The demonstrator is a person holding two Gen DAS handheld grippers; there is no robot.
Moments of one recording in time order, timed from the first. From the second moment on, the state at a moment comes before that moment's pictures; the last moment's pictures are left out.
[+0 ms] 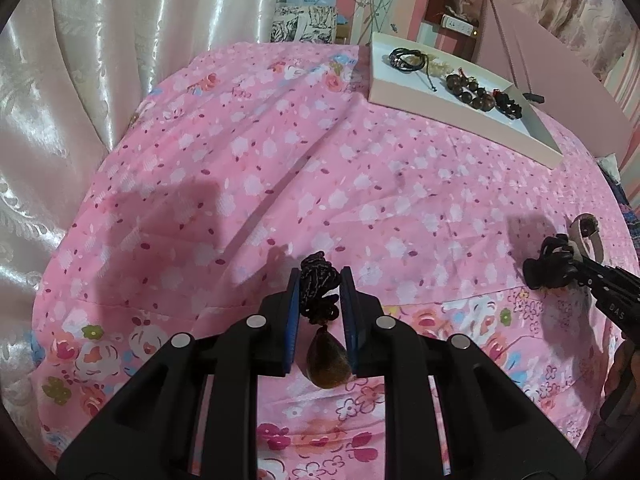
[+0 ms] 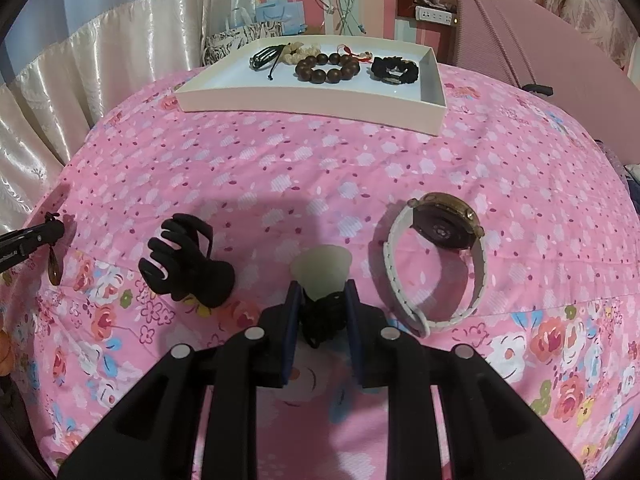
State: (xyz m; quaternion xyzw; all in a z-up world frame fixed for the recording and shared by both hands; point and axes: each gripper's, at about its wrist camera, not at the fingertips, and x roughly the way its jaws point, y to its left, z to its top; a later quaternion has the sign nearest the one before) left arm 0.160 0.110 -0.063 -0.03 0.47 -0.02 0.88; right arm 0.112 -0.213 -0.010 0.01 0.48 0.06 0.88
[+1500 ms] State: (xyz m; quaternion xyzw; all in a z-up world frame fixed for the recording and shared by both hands) left arm 0.425 -0.007 -0.023 0.01 0.46 -0.10 0.88; right arm 0.361 -0.155 0.016 0.02 0.47 0.06 0.88
